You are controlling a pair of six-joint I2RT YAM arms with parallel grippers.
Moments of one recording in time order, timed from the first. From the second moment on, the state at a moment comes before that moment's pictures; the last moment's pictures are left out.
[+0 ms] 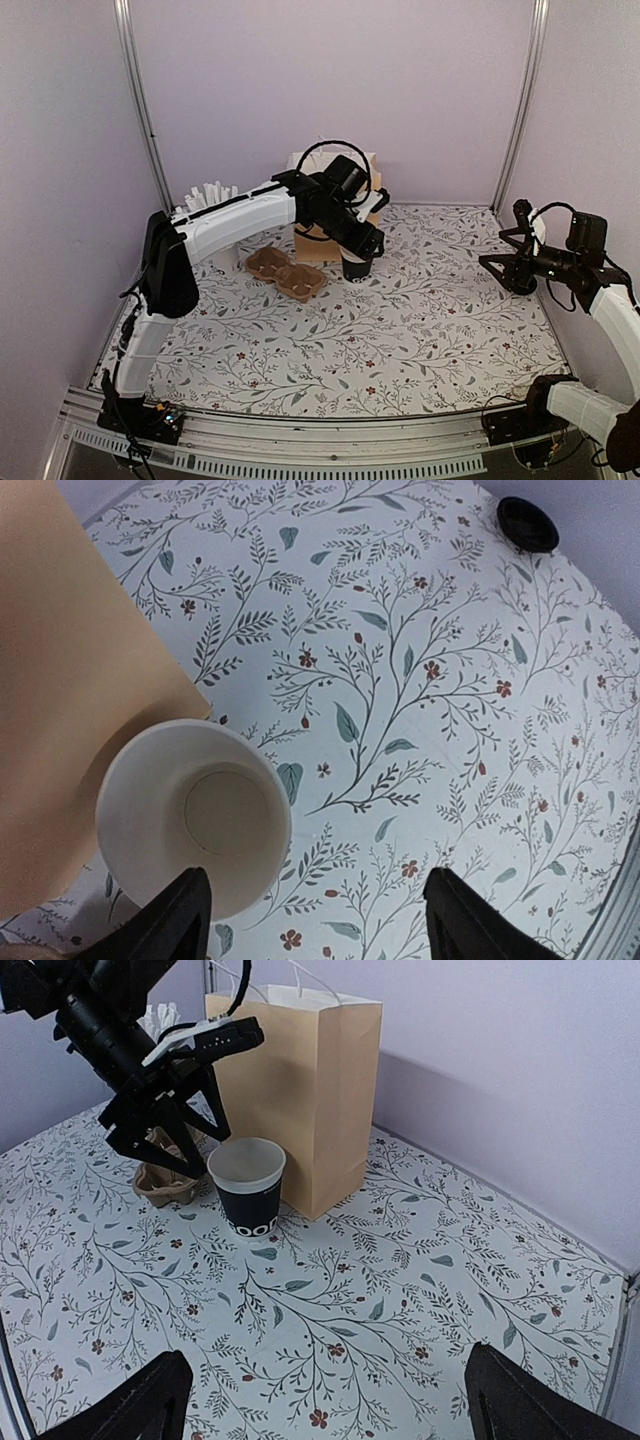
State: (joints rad) left arm -0.88 2.34 2.29 -0.82 0.09 -0.06; right arm -0.13 0.84 0.66 -0.27 -0.82 -0.41
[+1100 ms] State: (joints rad) left arm -0.87 2.49 2.36 -0.78 0.06 -0.05; right arm -0.13 0.85 0.65 -0.27 -0.82 -0.44
